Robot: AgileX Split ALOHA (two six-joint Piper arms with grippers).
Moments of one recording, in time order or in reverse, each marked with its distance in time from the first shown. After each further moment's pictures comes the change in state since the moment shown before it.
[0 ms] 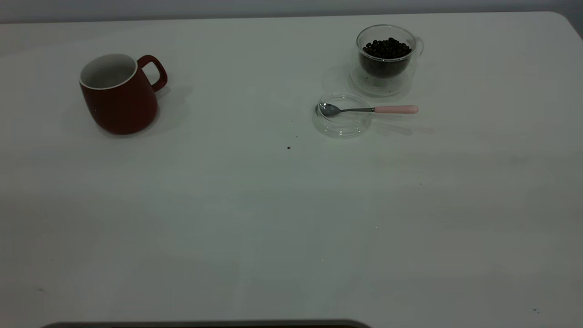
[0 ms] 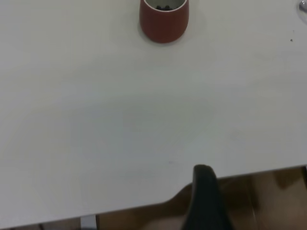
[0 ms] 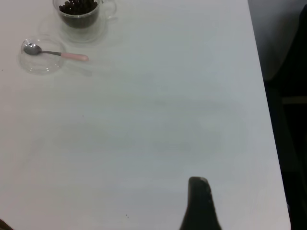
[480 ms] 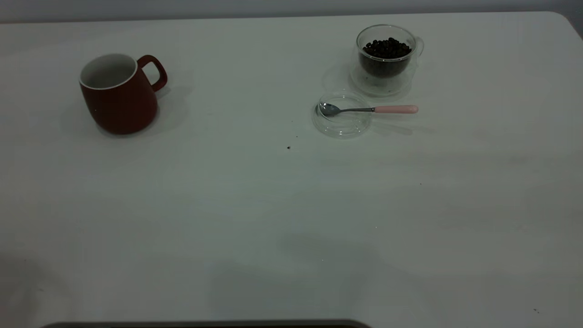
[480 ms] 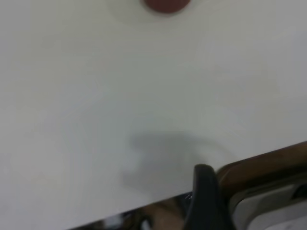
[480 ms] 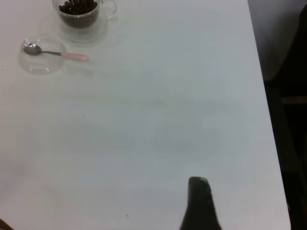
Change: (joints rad) left arm 0.000 0.727 -0.294 0.041 -0.099 0.208; right arm 0.000 0.000 0.000 0.000 0.000 -0.001
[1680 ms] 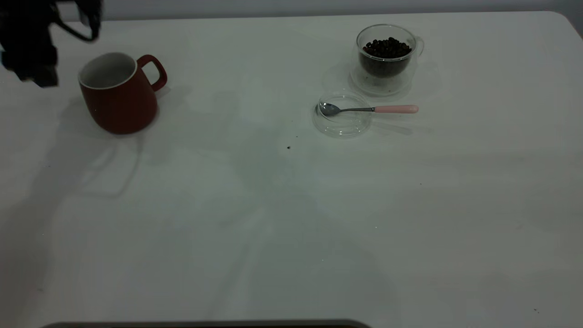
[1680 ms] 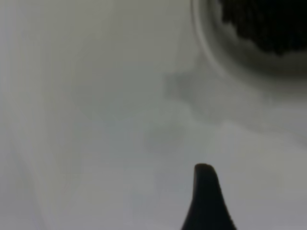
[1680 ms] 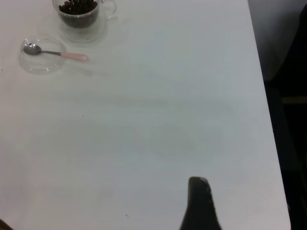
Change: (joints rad) left arm 0.000 1.254 -0.441 0.462 -0.612 0.577; right arm 0.000 0.000 0.000 0.000 0.000 0.001
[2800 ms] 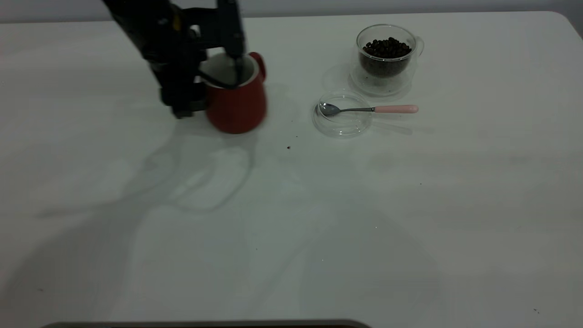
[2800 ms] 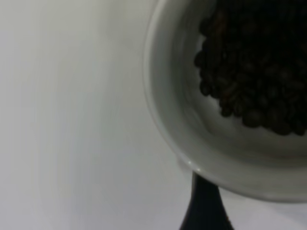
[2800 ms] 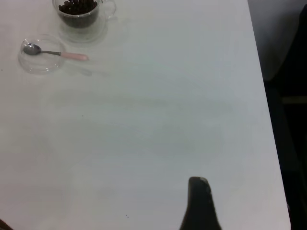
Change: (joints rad) left arm -0.329 0.119 -0.006 0.015 -0.276 -0.260; right arm 0.000 0.000 0.000 0.000 0.000 0.000
